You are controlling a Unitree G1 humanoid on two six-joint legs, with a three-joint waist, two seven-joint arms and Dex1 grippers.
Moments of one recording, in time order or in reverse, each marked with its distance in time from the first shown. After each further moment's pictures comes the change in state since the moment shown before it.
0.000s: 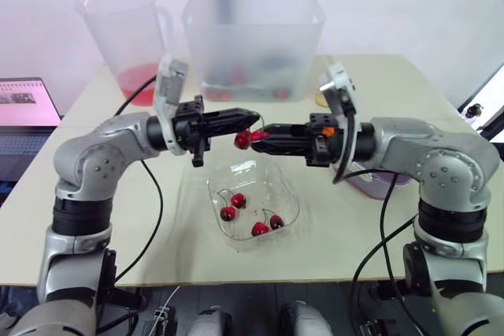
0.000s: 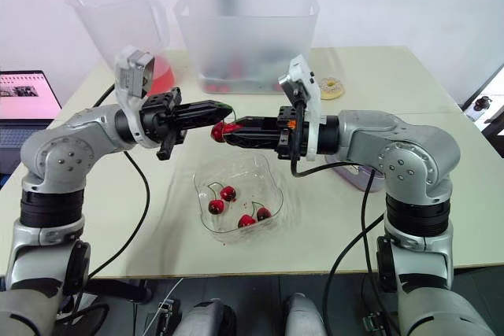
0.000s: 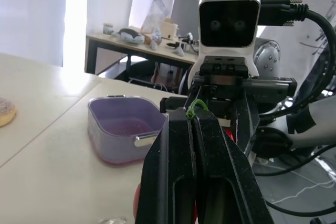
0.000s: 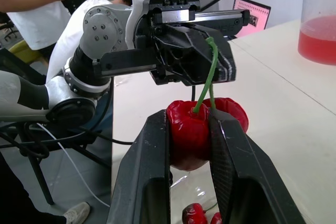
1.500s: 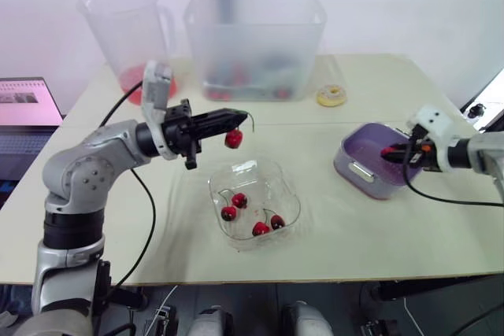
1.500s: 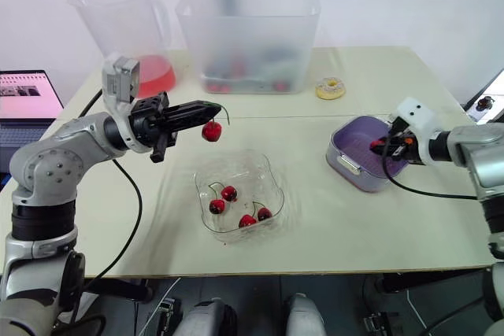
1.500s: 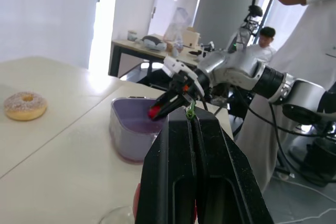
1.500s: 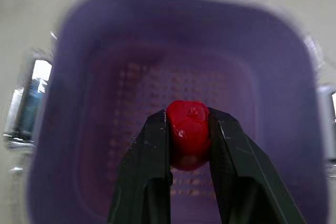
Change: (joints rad) left arm 0.091 0.014 0.065 -0.072 -0.037 -0.002 0.091; right arm 0.156 -0.548 0.228 0.807 -0.659 -0.720 0.287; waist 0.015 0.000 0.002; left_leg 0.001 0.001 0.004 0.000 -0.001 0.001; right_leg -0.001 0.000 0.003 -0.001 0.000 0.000
